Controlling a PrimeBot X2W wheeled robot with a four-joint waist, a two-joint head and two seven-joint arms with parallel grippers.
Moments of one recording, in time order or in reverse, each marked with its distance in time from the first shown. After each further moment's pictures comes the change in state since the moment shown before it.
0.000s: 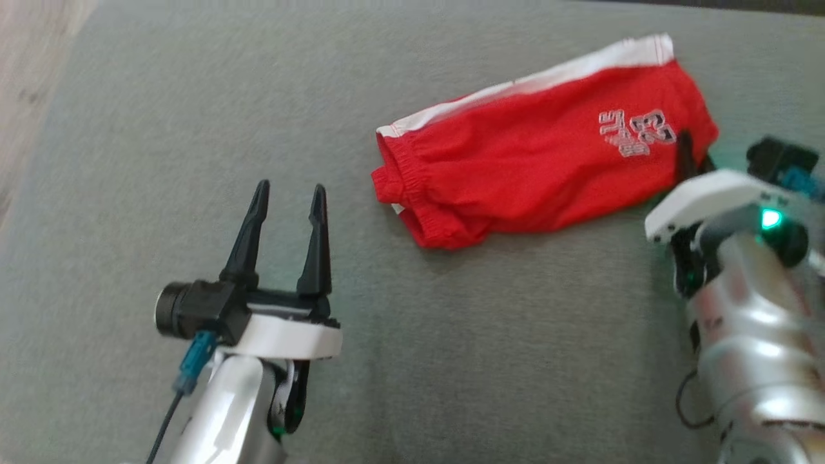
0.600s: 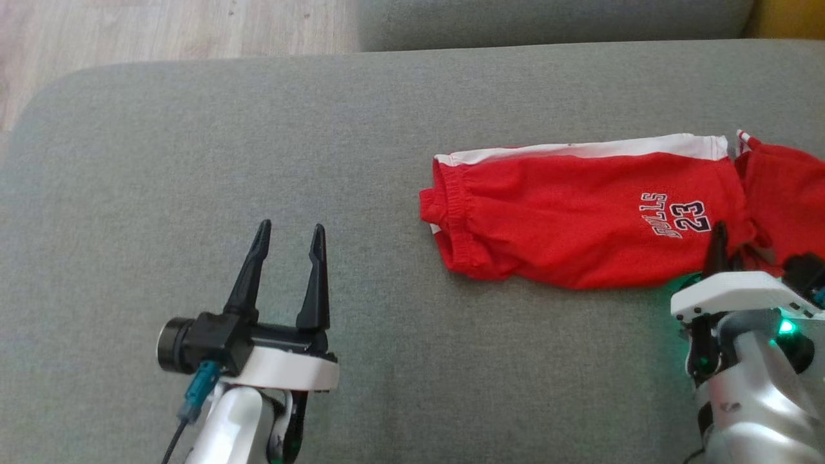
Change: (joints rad) left arm 0.090 0.001 0.019 0.012 0.026 -0.019 0.000; right arm 0.287 0.006 -0.012 -0.135 0.284 0.000 -0.097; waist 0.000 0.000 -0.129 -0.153
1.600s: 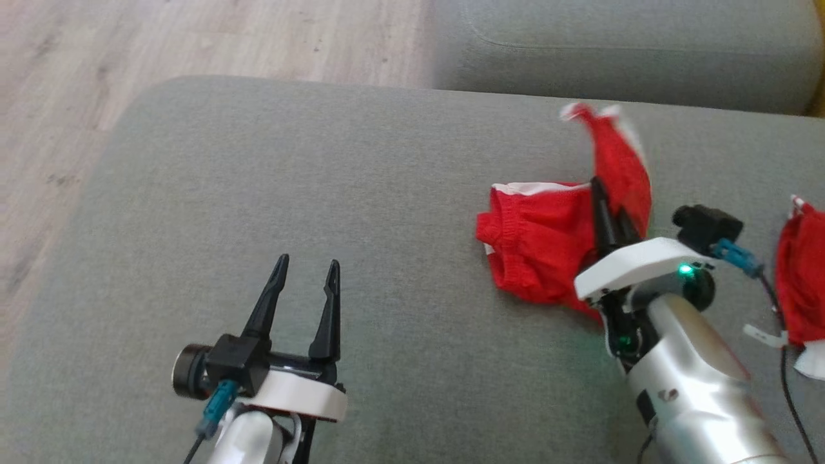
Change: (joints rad) left arm 0.039 0.001 -0.030 0.067 0.009 -0.009 0.000; right arm -0.036 0.001 0.500 -0.115 0.269 0.000 -0.003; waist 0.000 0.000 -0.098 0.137
